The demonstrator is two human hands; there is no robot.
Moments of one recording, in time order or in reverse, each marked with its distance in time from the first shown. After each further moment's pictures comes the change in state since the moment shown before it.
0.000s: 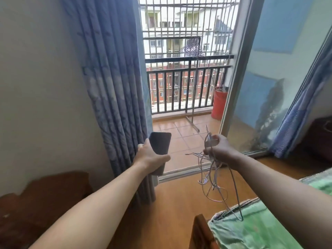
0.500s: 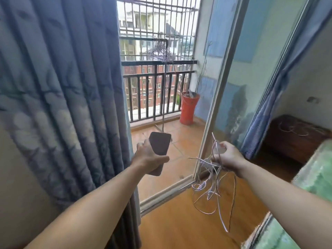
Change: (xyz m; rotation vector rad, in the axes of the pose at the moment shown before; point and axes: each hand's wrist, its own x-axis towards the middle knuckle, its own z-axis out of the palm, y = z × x) left_hand 0.325 0.011 0.000 0.048 -0.179 0.240; right_hand 0.221 -0.054 0.032 -0.070 0.367 0.125
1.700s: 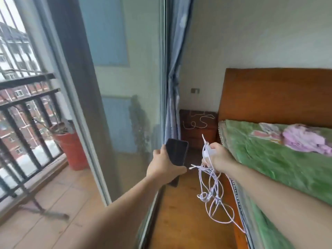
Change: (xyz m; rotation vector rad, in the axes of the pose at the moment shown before) left_hand 0.488 0.441 0.406 -0.003 -0.605 0.611; right_hand 0.529 0.151 -0.296 0.160 0.666 0.420
